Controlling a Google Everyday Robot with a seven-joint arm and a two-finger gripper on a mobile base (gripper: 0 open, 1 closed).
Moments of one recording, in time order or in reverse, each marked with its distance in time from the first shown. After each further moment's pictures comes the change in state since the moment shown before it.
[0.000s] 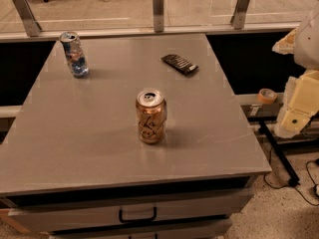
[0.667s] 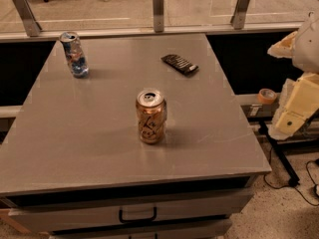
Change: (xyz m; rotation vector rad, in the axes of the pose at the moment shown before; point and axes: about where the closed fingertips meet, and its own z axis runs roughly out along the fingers) arm -0.007 0.004 0.006 -0.021 -0.087 0.012
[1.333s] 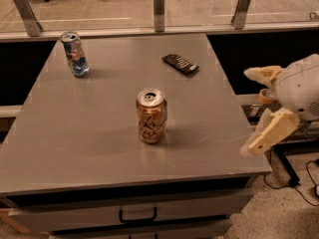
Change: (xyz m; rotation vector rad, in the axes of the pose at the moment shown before) arm -0.016 0.014 0.060 0.005 -0.405 -0.019
